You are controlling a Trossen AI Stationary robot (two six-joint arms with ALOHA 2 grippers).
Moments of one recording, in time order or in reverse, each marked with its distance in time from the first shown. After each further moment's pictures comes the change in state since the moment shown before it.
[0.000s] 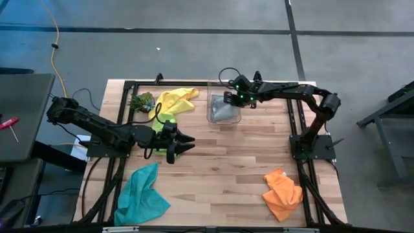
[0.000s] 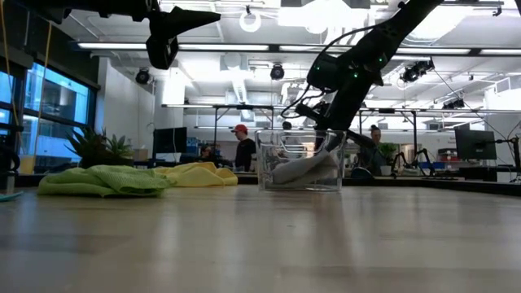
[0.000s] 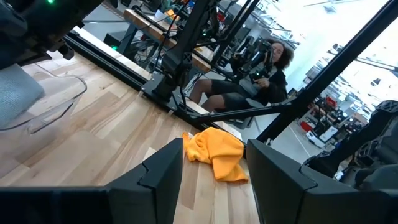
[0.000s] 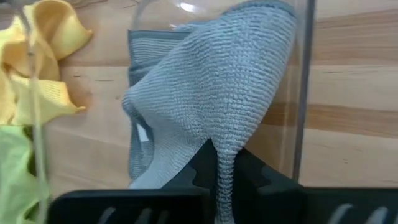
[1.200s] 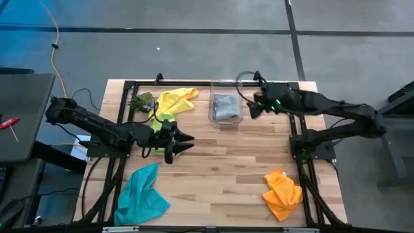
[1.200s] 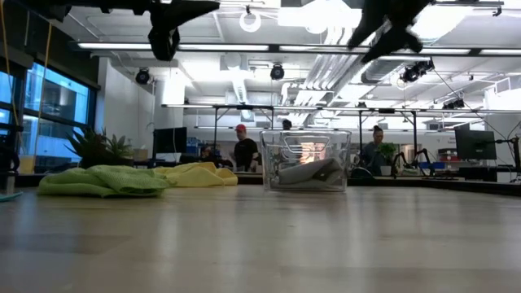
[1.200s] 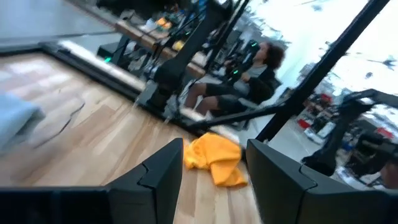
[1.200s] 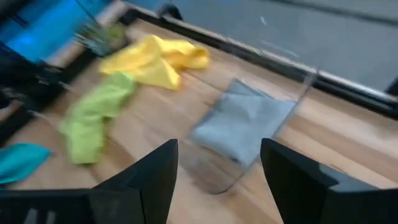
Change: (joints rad) left arm 0.027 -0.038 0.001 0.013 0.043 0.078; right arm 0.416 -0.704 -0.009 -0.349 0.439 -0.367
